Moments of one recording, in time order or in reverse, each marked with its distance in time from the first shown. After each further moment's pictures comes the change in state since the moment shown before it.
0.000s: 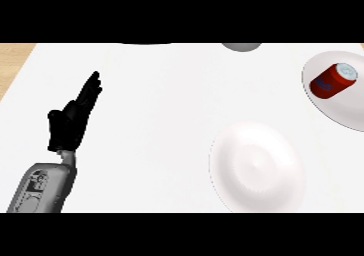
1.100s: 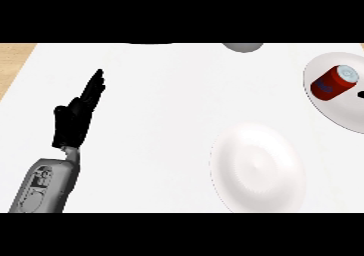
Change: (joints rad) left arm -0.029 -0.003 -0.012 0.025 -0.003 0.009 0.003; right arm -0.300 0.276 0.171 -0.019 0.165 -0.286 0.109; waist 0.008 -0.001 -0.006
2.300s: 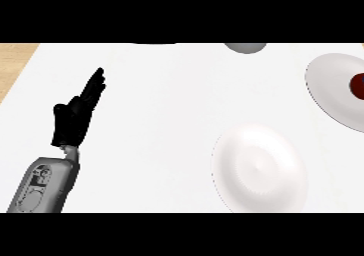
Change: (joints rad) left arm -0.008 0.010 -0.008 -0.004 0.015 -0.002 0.011; right arm 0.065 -0.018 0.315 -0.192 0.294 -0.108 0.024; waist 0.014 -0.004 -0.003
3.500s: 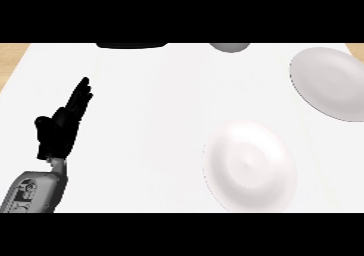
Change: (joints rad) left arm 0.096 0.039 0.012 -0.060 0.032 0.023 -0.003; right arm 0.611 -0.109 -0.247 -0.720 -0.231 0.134 0.121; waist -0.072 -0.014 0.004
